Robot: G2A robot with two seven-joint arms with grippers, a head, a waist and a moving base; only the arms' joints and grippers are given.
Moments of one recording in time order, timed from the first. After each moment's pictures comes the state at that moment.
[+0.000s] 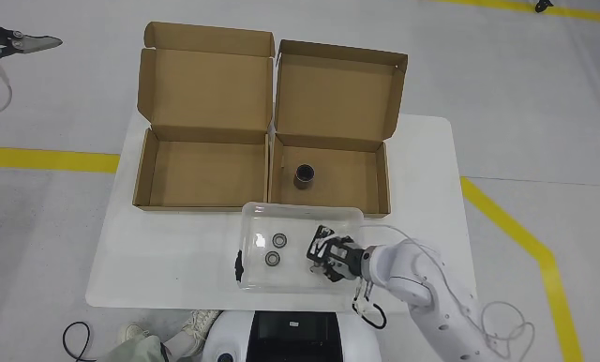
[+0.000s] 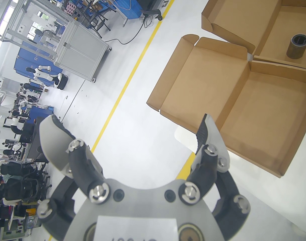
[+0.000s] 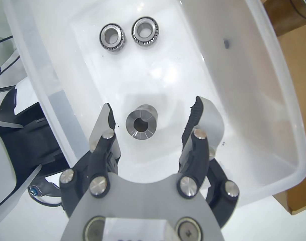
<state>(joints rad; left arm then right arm) 0.40 -0.15 -1.00 -1.50 0.90 -0.88 -0.13 -1.41 -1.18 1.02 -1.87 -1.13 -0.60 0.93</state>
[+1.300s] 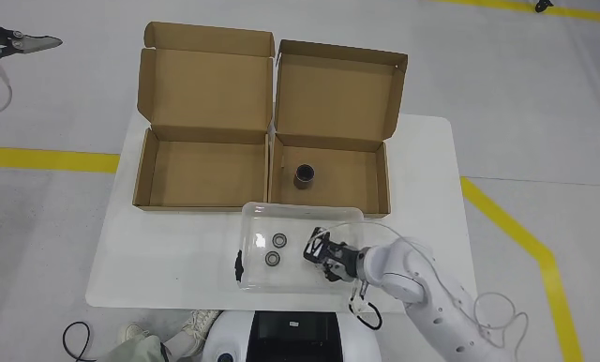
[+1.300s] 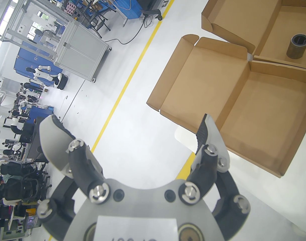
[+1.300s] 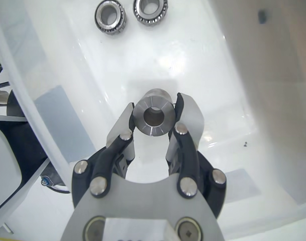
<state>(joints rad) 0.40 -0.15 -1.00 -1.50 0.90 -0.88 -0.13 -1.36 -1.16 0.95 -1.83 -1.09 -0.52 0.94</state>
